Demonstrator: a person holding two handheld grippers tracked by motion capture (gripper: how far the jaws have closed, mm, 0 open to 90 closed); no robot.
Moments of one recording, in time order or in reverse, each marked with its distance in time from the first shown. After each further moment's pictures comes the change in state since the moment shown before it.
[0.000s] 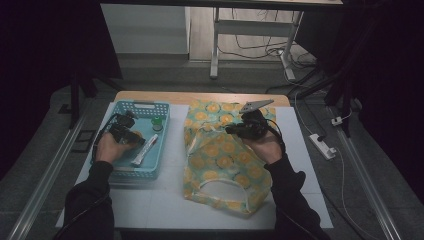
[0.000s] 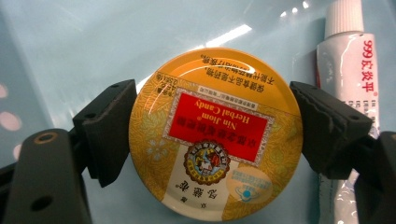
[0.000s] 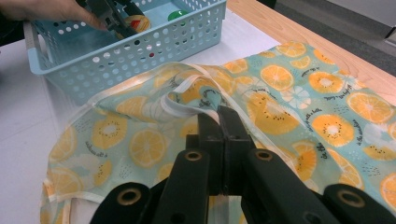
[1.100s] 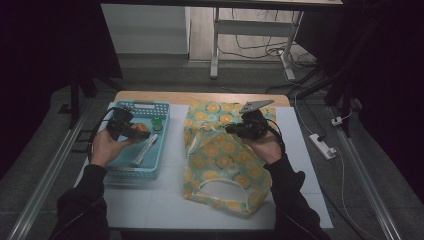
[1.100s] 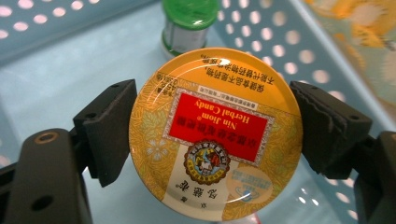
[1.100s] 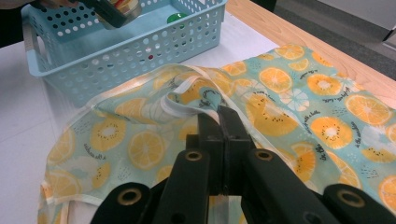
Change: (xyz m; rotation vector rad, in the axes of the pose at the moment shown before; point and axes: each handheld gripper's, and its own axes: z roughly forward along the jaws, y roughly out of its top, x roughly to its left) left arm -0.026 -0.003 -0.059 -0.214 -0.156 0.093; right arm 0.000 0.000 0.000 -0.011 -0.003 -0.005
